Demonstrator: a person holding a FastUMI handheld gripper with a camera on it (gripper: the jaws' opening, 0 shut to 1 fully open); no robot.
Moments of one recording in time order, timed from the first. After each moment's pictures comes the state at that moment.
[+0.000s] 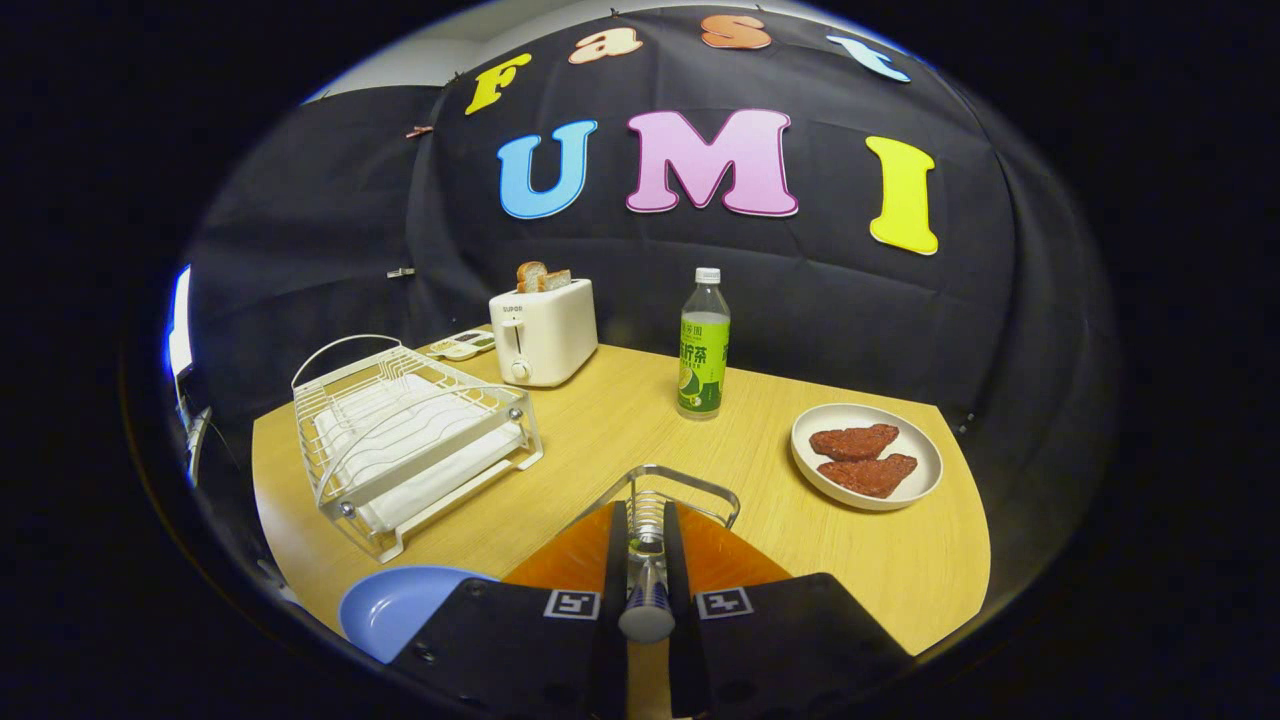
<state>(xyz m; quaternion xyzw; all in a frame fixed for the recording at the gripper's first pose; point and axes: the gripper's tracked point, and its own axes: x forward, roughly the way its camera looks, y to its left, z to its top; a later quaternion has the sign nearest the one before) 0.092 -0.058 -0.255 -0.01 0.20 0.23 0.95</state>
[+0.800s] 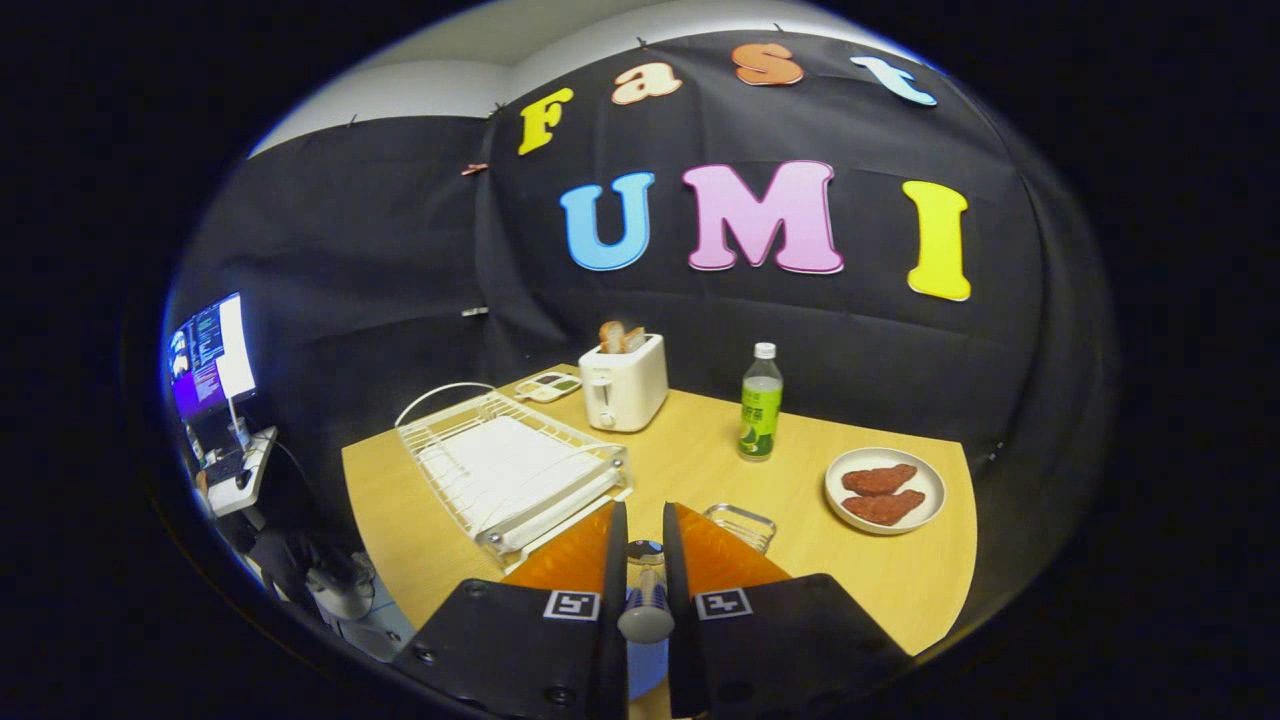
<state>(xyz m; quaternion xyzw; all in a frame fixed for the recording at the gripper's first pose) -0.003 -0.031 -0.155 0.01 0.17 0.34 0.92</state>
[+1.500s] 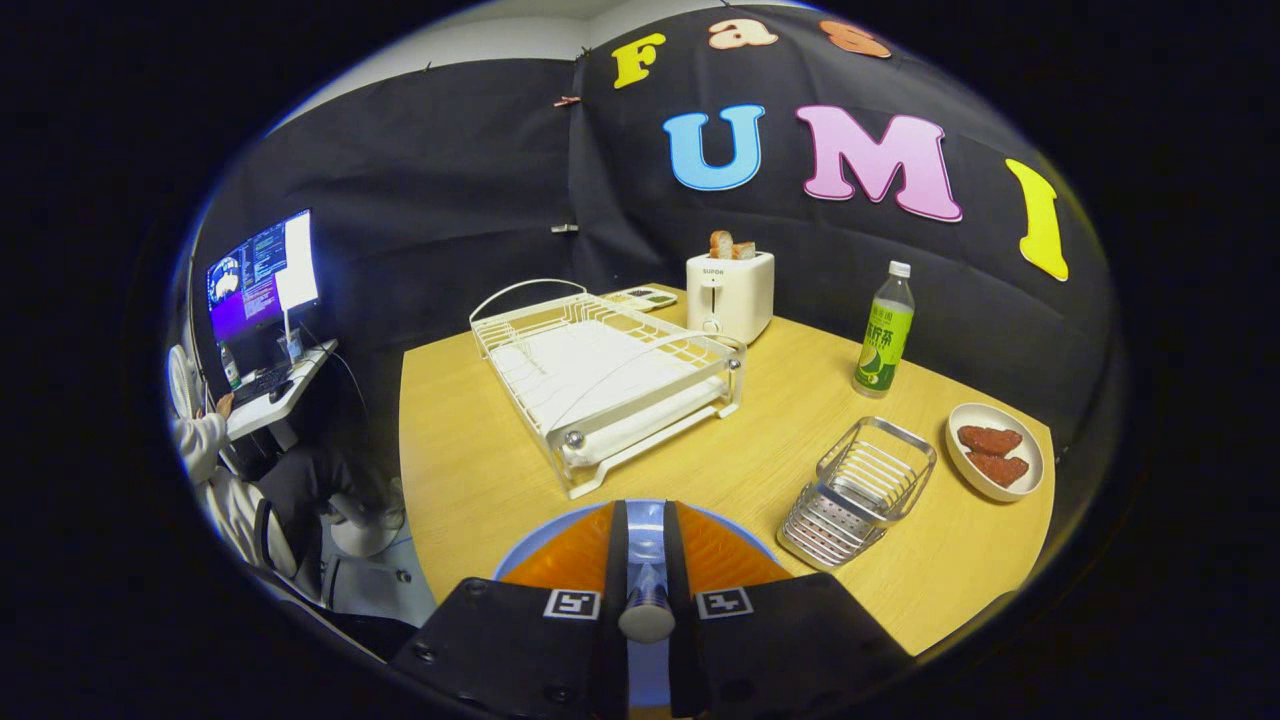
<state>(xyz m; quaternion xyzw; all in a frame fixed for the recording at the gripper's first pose) -0.054 0.019 -0.268 -0.05 0.24 0.43 0.87</state>
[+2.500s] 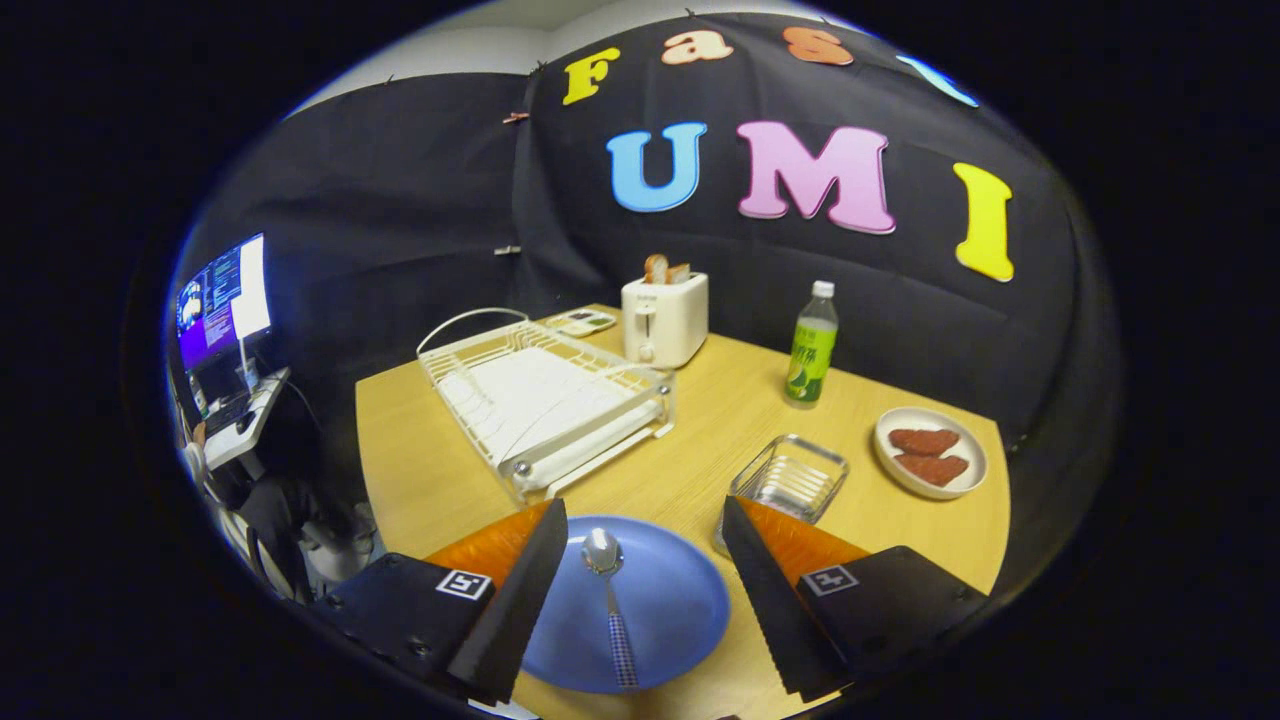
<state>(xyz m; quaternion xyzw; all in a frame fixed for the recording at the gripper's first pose) -0.016 -0.027 -0.200 -0.03 0.20 0.32 0.93</state>
